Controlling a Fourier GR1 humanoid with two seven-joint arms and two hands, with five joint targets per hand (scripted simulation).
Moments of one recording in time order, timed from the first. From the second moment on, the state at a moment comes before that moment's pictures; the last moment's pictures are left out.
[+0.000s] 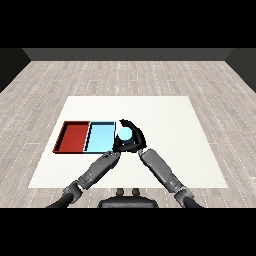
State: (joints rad) left arm -0.59 0.02 -0.64 -0.93 0.46 0.64 -0.38; right arm -0.52 -0.01 0.48 -1.26 -0.19 -0.38 -0.25
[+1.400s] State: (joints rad) left arm -0.57 0.17 -0.42 -0.91 0.41 0.61 -0.35; right arm -0.21 -0.15 0.08 -1.69 -0.41 -0.18 -0.25
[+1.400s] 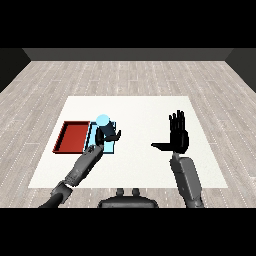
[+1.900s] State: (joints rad) left arm -0.76 0.25 -0.30 -0.56 0.37 0.53 -0.25; right arm -0.22 -0.17 -0.01 -1.62 -0.44 -0.15 -0.26
